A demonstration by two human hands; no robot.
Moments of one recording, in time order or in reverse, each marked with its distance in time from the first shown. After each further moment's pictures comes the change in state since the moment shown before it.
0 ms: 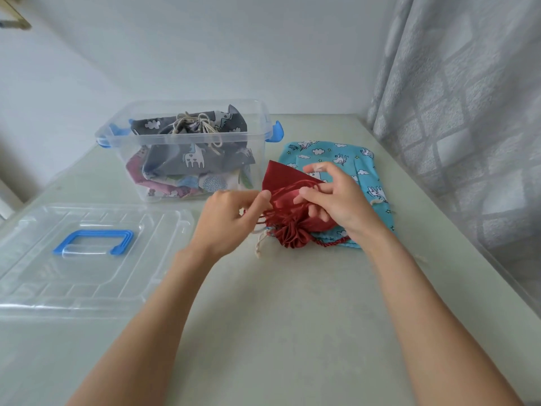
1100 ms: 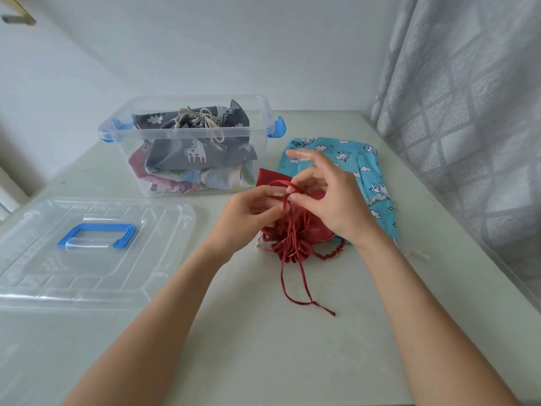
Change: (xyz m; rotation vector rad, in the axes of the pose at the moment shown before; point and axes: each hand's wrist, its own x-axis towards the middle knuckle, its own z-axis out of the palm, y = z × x) left_hand -0.004 0.011 0.019 -0.645 -0.168 -0.279; right_hand -0.009 -0.005 0.008 -0.303 -0.005 -0.450
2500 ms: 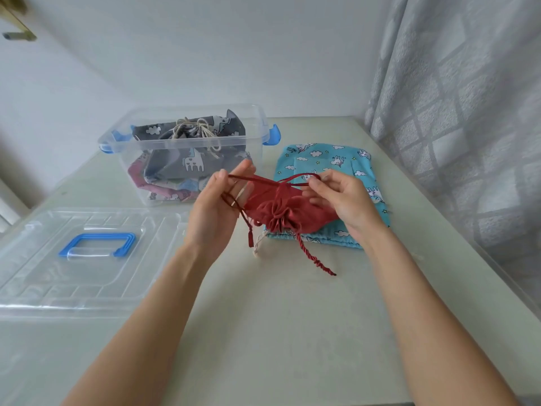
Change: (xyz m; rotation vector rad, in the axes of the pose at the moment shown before) left_hand 0.009 0.004 -0.020 -0.752 0.185 0.049; right_hand 0.002 0.026 -0.013 0.526 0.124 0.474
